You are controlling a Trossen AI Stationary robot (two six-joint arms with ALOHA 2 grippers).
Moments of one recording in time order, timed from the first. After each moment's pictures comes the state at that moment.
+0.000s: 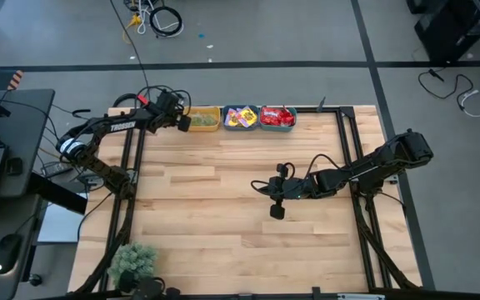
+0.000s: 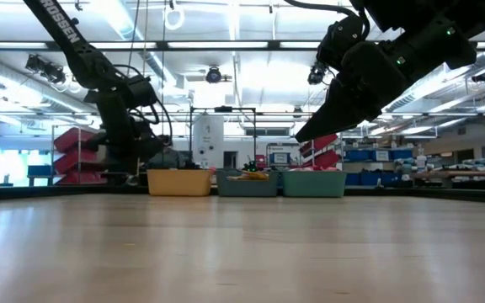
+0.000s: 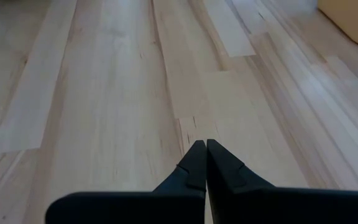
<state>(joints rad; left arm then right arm) 0.95 1.49 0.74 -0.19 -0.30 -0.19 0.20 1.50 0.64 0.23 0.32 0.23</state>
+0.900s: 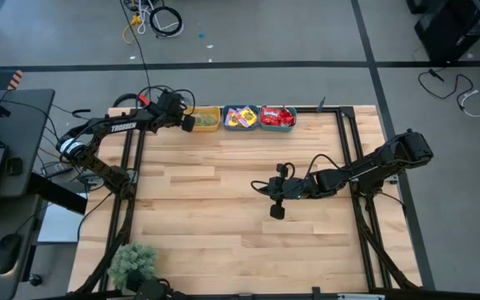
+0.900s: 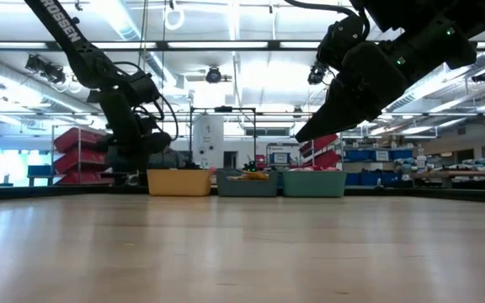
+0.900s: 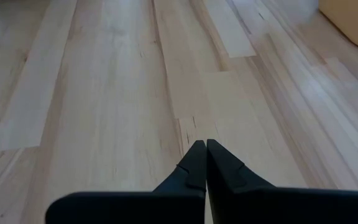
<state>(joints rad) 0.93 1.49 0.74 -0.12 -0.21 -0.19 0.20 1.50 0.64 0.23 0.32 0.21</state>
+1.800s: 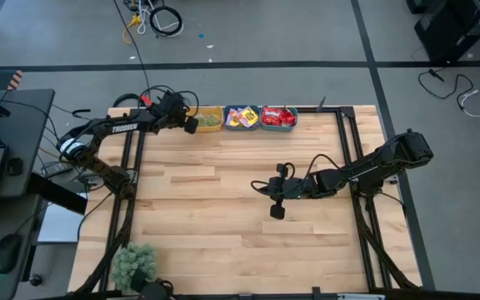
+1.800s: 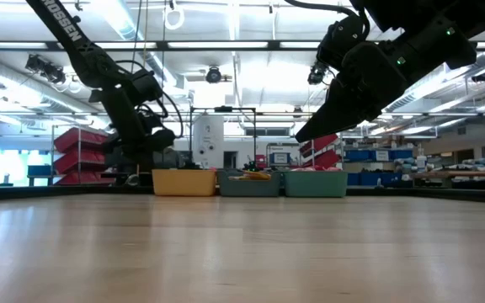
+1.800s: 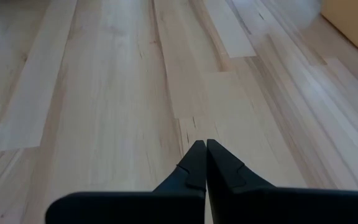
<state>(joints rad) 0.89 1.49 0.74 -0.11 -0.17 -0.19 0.20 1.50 0.64 0.23 0.32 0.21</state>
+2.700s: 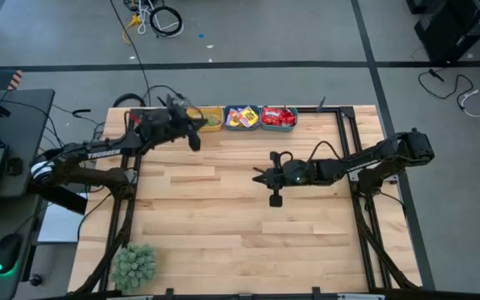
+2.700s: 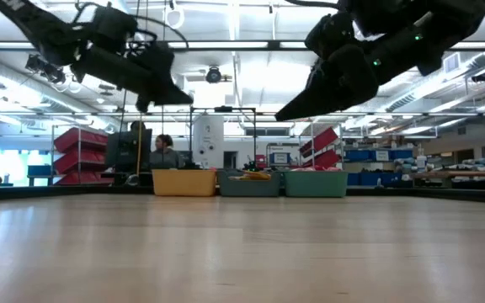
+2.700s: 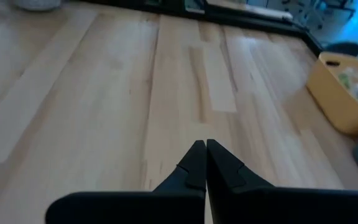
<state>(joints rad) 0.60 1.13 0.53 0.40 0.06 -0.08 0.05 1.48 0.64 0.37 0.15 -0.10</state>
